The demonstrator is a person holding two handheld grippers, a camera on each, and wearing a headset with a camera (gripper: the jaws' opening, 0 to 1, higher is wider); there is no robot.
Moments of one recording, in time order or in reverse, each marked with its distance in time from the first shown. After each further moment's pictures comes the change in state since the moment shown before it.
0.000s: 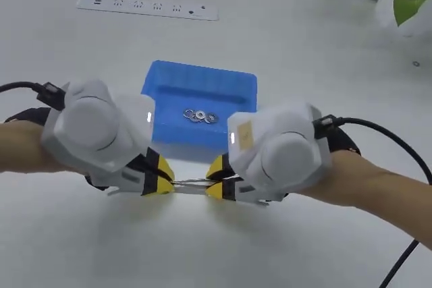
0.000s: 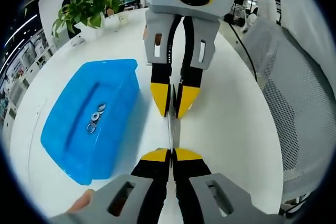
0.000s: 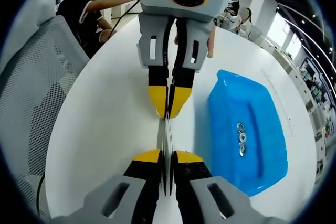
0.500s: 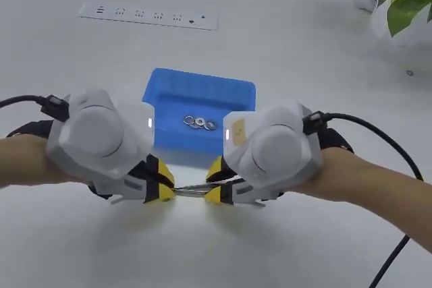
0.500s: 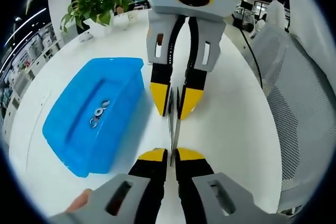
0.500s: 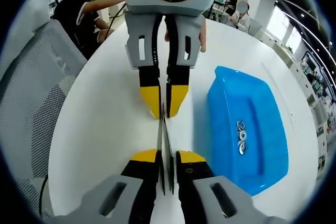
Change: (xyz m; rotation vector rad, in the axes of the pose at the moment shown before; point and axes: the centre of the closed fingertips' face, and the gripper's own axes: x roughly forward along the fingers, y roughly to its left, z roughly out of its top) left arm -0.001 -0.001 0.000 -0.059 -0.011 0.057; right arm 0.002 -0.001 0.000 0.024 0.041 0.008
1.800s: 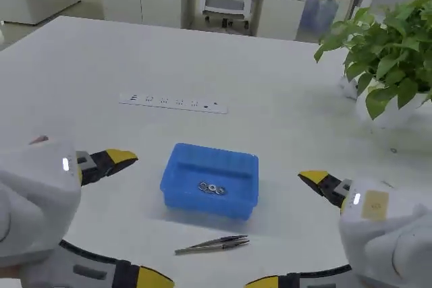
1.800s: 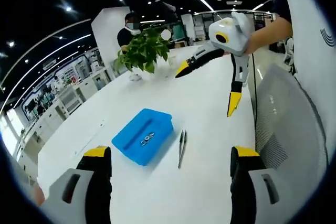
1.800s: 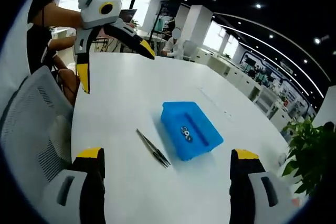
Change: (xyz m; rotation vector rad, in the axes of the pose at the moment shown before) left arm -0.148 -0.038 0.054 -0.004 -0.231 0.420; right arm -0.141 0.019 0.023 0.213 -0.243 -0.491
